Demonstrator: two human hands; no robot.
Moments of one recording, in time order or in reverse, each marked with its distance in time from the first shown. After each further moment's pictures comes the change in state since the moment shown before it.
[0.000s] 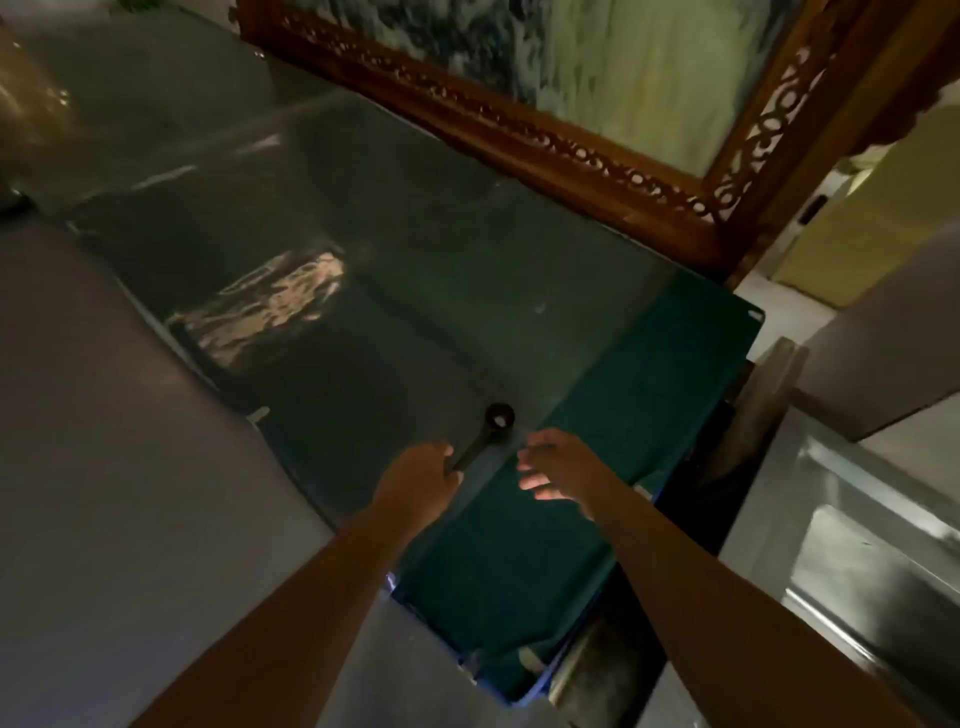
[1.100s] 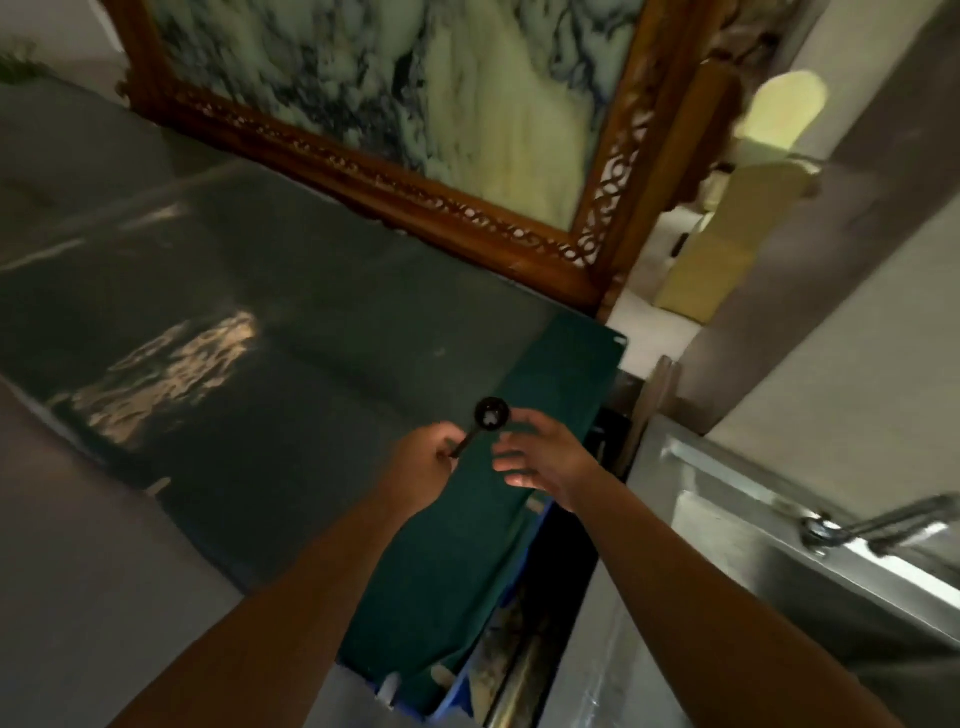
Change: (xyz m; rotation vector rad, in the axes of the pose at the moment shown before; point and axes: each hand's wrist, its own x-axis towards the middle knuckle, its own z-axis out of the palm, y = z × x) left_hand -0.010 0.129 -0.009 -0.233 0.084 0.330; right_hand -0.093 -0.029 -0.085 0.308 0.163 -0.163
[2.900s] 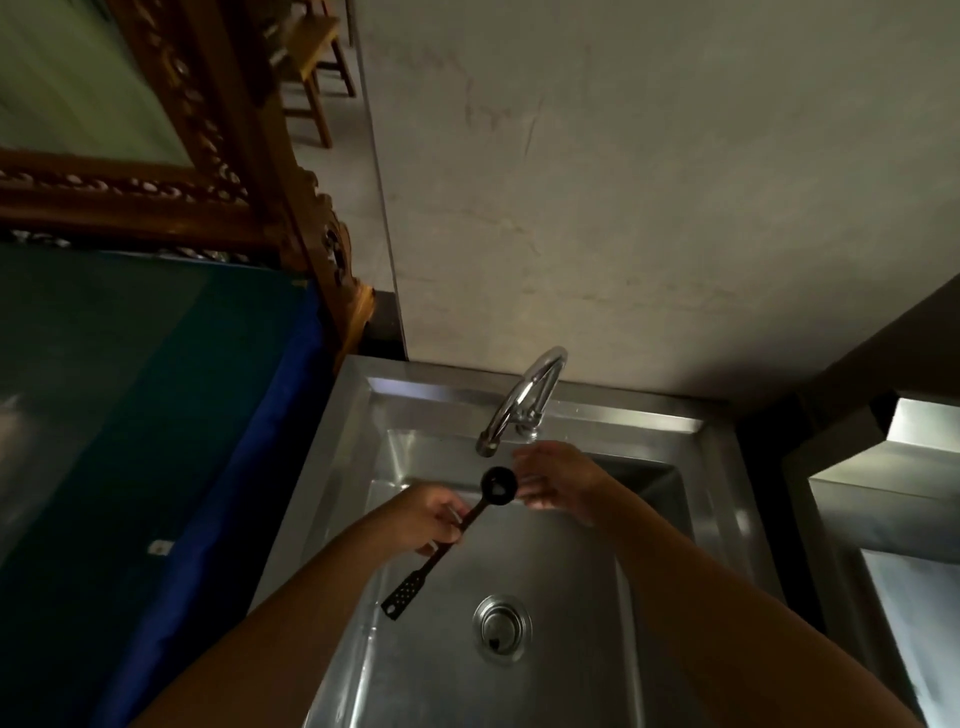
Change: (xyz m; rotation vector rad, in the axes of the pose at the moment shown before) left_hand -0.010 0.236 0.408 -0.010 -0.946 -0.105; right_hand -0.096 0.204 -0.478 0.247 0.290 0.193
